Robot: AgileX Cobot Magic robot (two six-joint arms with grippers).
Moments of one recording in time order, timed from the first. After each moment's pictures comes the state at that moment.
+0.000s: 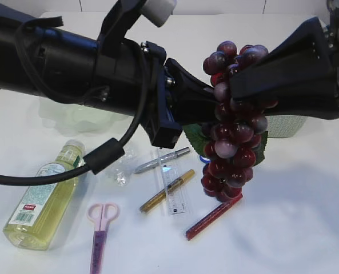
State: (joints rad) left arm -0.68 1.59 -1.08 -1.47 0.63 1.68; right arm 0.12 1.23 -0.98 1.15 1.21 -0.58
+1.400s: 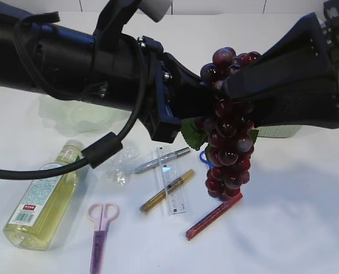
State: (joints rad) left arm -0.68 1.58 -1.08 -1.46 0.58 1.68; right arm 0.12 1.23 -0.98 1.12 1.21 -0.57
